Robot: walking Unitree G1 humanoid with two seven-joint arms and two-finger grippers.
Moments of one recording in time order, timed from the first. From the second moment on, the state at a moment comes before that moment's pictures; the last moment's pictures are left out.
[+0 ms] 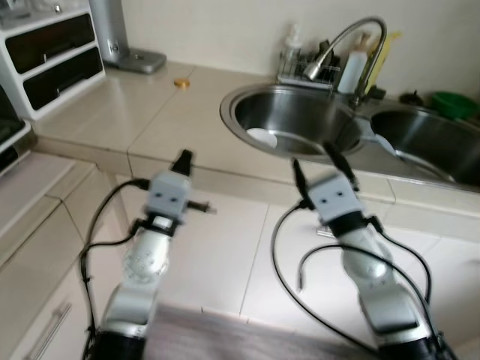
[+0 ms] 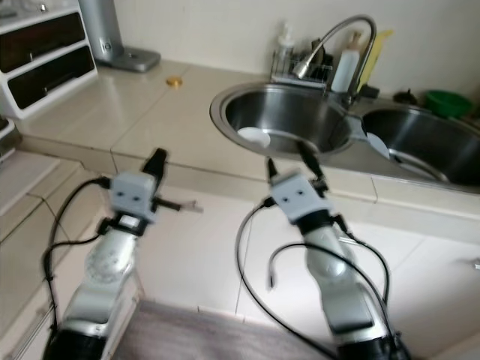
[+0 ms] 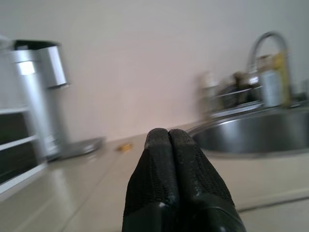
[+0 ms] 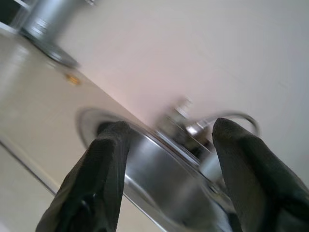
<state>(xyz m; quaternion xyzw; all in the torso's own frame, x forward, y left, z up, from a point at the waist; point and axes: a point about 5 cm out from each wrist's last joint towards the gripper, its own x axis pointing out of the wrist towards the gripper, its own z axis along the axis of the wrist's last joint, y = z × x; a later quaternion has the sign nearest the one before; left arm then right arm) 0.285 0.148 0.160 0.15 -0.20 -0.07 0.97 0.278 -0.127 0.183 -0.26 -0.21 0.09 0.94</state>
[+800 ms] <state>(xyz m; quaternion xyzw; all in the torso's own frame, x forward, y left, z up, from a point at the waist) 0.285 0.133 0.161 0.15 -0.21 -0.09 0.96 0.277 -0.153 0.177 -0.26 -0.18 0.03 0.95</state>
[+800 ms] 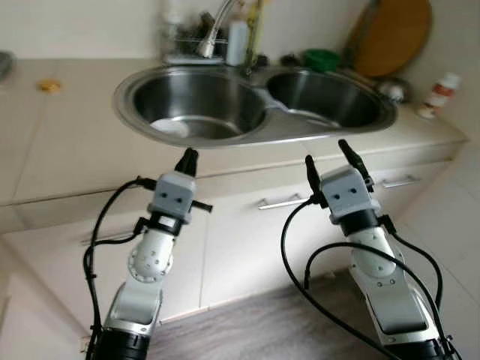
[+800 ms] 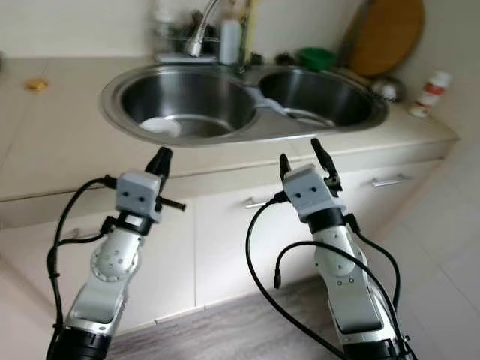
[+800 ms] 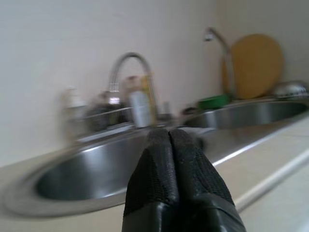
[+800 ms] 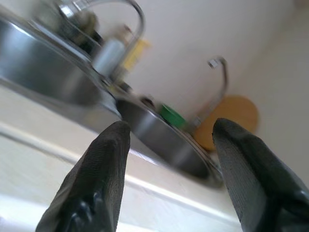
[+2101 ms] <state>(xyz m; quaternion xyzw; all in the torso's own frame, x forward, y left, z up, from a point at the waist) 0.283 0.127 0.154 0.15 -0.21 -0.10 0.96 0.284 -0.154 0.167 -0.33 -0.14 0.05 0.93</state>
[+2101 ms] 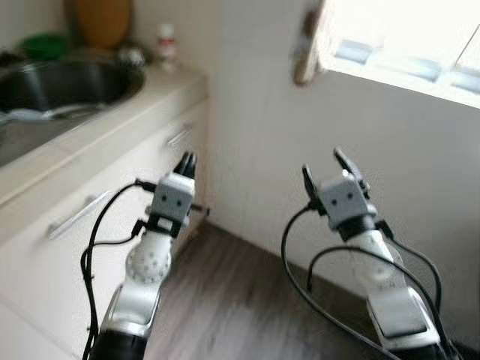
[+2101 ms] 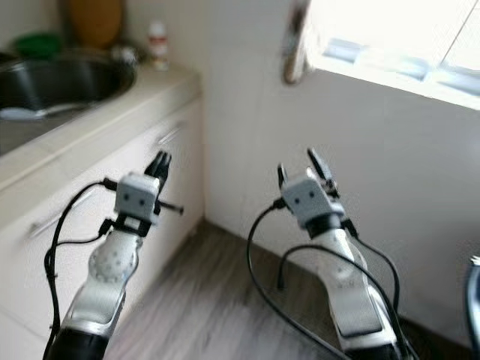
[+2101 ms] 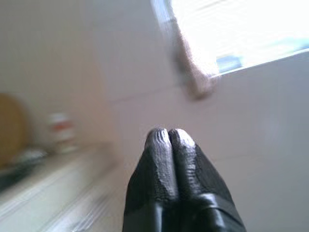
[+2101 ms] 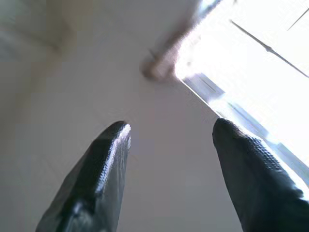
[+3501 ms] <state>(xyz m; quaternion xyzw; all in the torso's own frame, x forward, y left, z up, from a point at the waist) 0.285 0.129 0.151 0.16 -0.19 -0.10 0.96 0.291 -0.141 0.149 -0.39 -0.10 0.06 0.91</state>
